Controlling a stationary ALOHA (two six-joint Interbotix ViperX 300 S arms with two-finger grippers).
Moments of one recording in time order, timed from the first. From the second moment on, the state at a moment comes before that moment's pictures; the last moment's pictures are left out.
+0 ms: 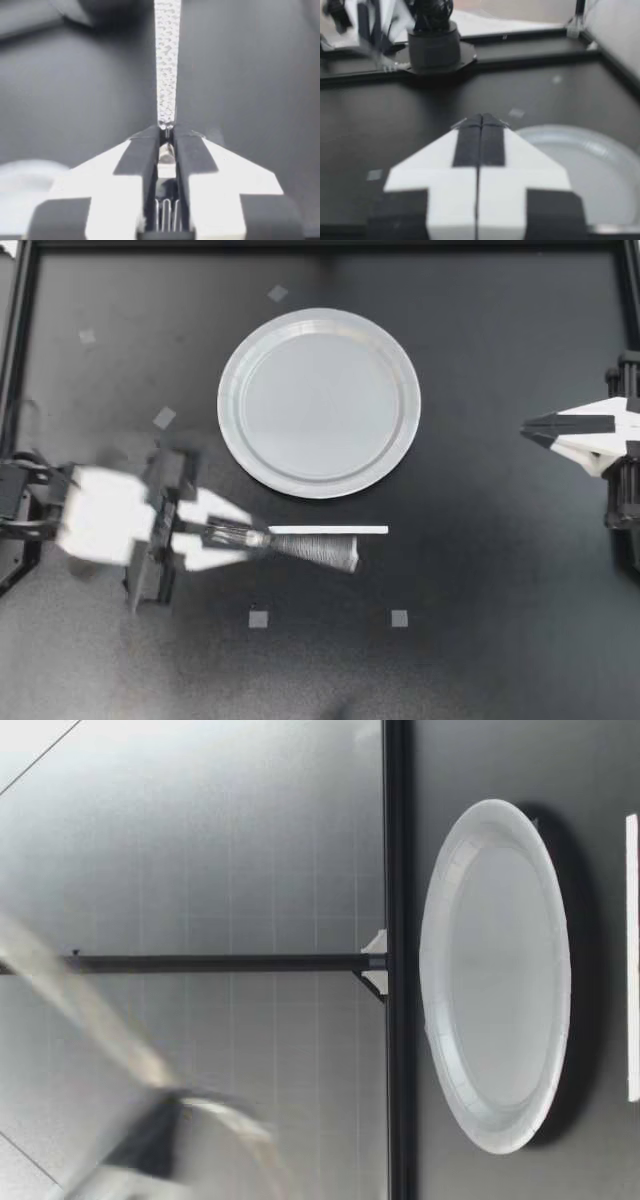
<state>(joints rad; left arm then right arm) -0.16 -0.38 0.90 -0.32 -0.32 0.40 -0.15 -0.94 1.26 -0.02 -0.31 -0.02</state>
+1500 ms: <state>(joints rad) -0.16 -0.05 0.81 -0.26 -0.88 -1.41 -0.15 -0.39 1.01 0.03 -0.62 -1.56</state>
